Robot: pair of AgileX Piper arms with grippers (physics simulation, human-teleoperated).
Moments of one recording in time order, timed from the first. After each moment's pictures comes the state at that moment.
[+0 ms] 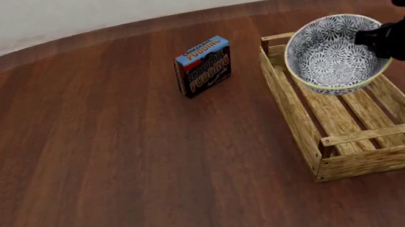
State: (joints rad) left arm -0.04 0.00 -0.19 0.15 0.03; right arm -0.09 1.41 -0.82 0.07 0.22
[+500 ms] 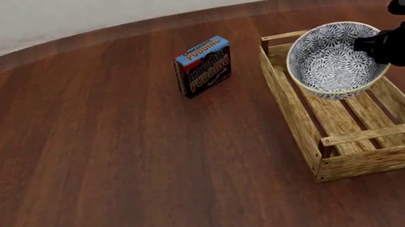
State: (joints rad) left arm -0.04 0.00 -0.19 0.15 0.03; right arm -0.11 1.47 -0.82 0.03 0.21
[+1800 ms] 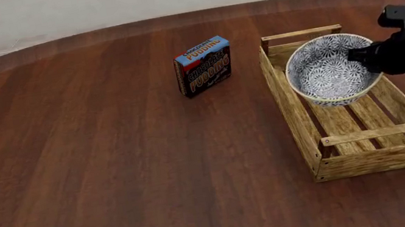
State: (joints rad) left arm -0.02 0.00 -0.21 0.16 0.04; right arm -0.12 1.58 -0.84 -0.02 0.19
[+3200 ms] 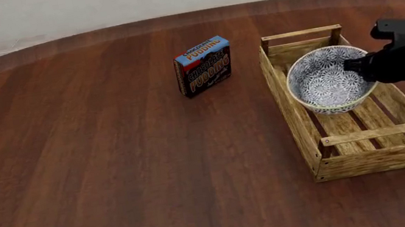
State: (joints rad) left arm -0.02 0.00 -0.20 0.16 0.04; right arm -0.13 1.71 -0.87 -0.07 0.16
